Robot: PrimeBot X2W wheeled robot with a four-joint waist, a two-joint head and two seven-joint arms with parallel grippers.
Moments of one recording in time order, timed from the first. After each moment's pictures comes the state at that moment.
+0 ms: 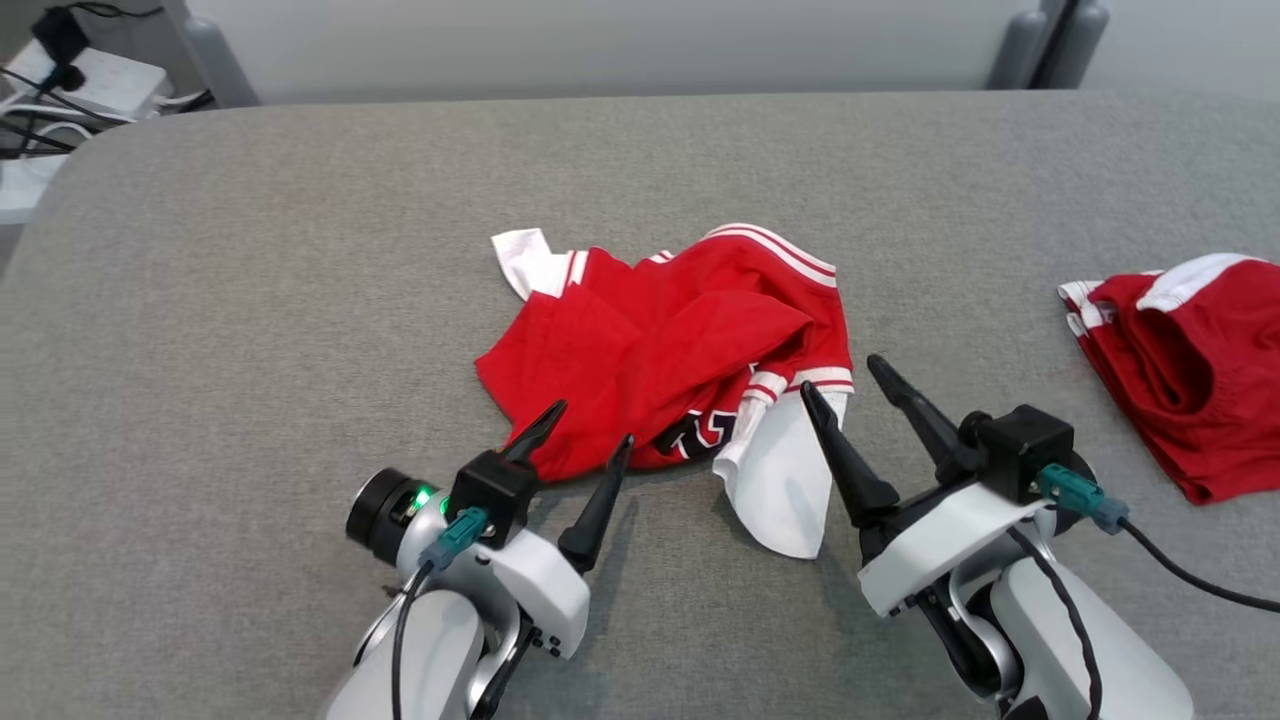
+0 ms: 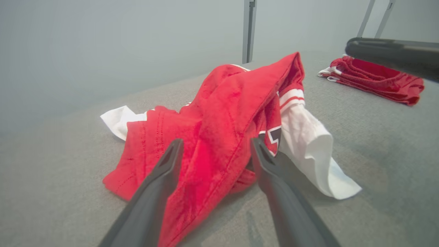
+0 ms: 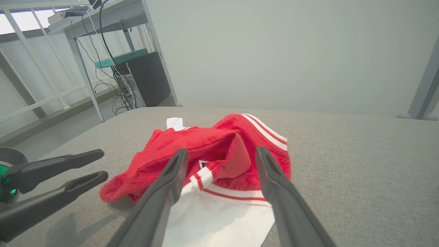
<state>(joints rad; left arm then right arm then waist) -0.42 0.05 -0.52 0.58 -0.22 -0.06 -0.25 -0.43 -0.15 0.49 0.44 0.45 0.13 -0.25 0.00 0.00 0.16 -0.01</state>
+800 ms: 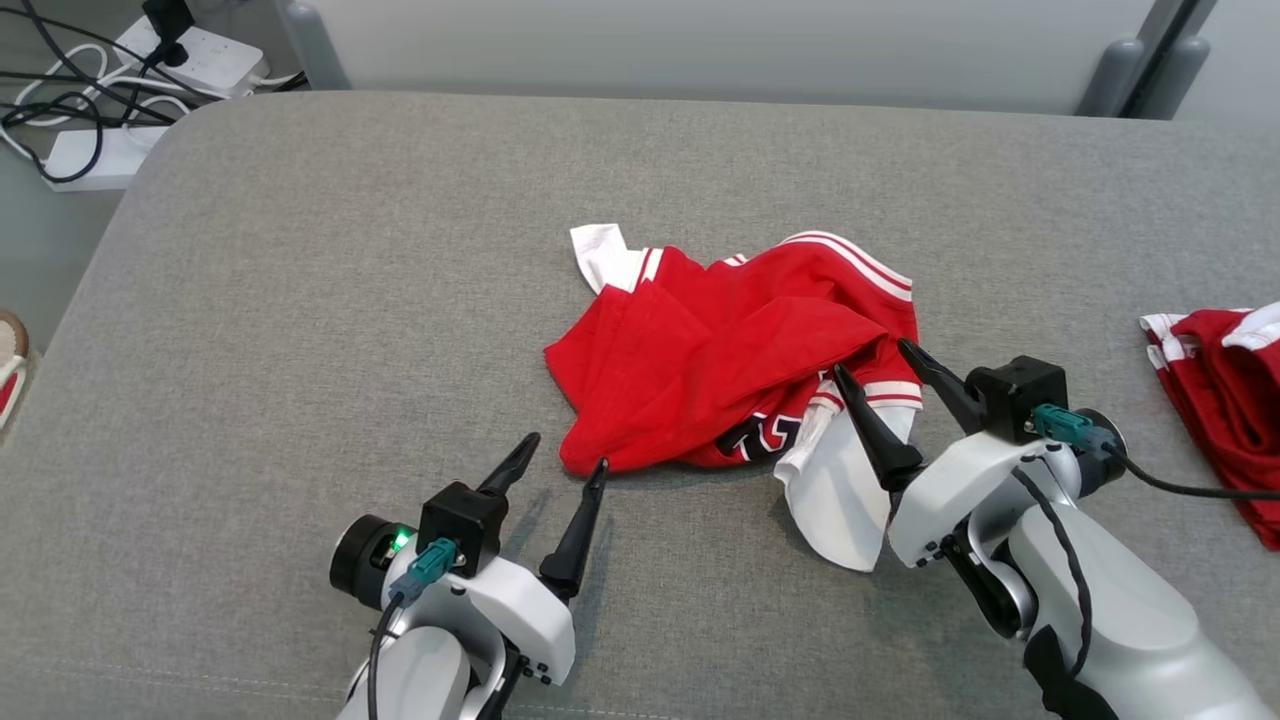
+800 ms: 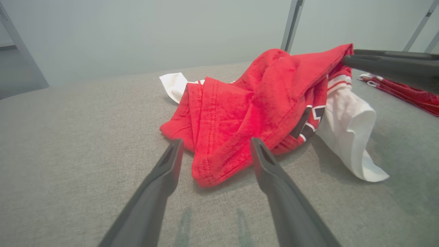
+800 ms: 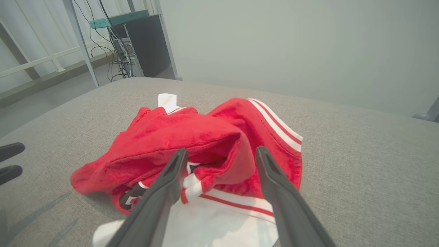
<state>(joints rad) -0.33 0.05 -0.42 0.56 -0.24 -0.05 -0.25 -0.59 -0.18 0.59 0.70 0.50 0.13 -0.25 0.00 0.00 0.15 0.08</state>
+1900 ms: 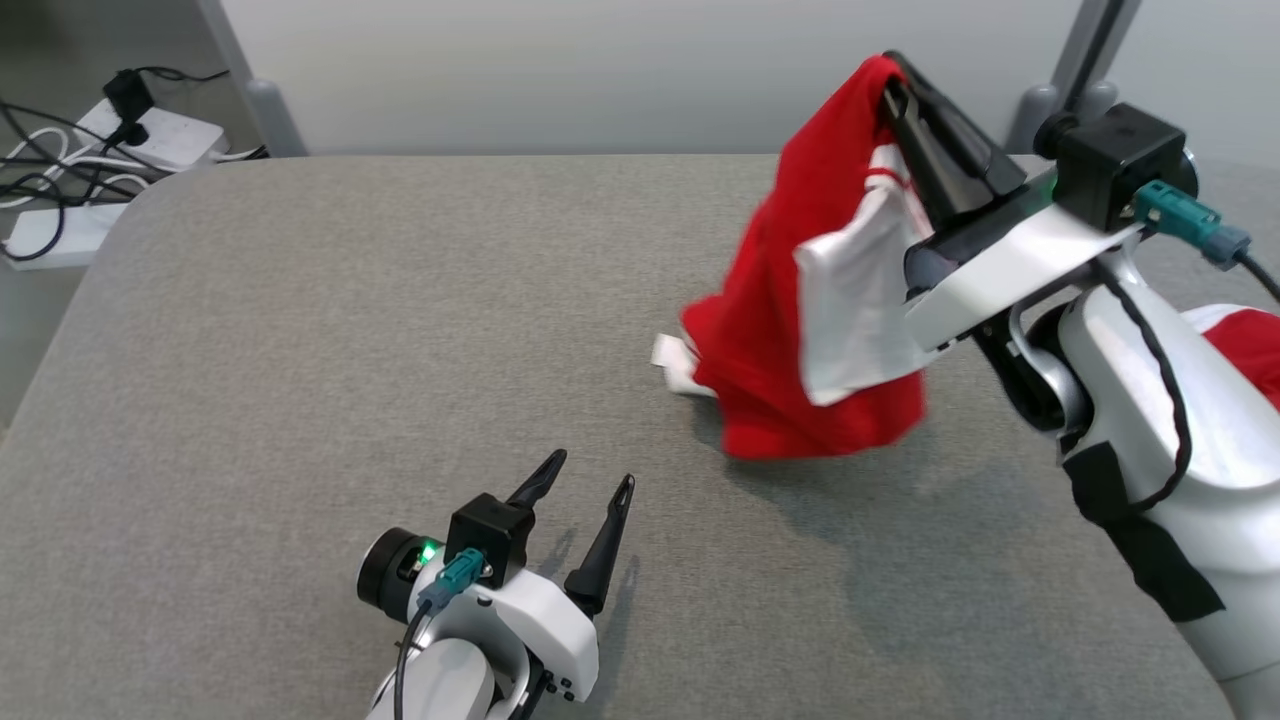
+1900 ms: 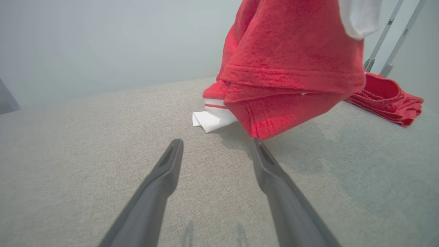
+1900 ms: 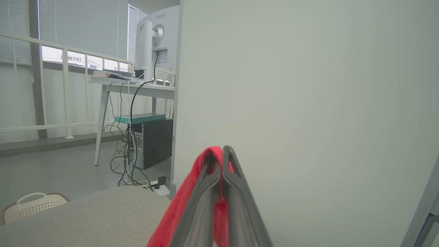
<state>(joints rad) -0.34 0.04 -0.52 0.58 -0.31 -0.02 -0.25 -0.86 -0.25 0.59 0.46 0.50 0.13 -0.25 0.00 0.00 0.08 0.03</state>
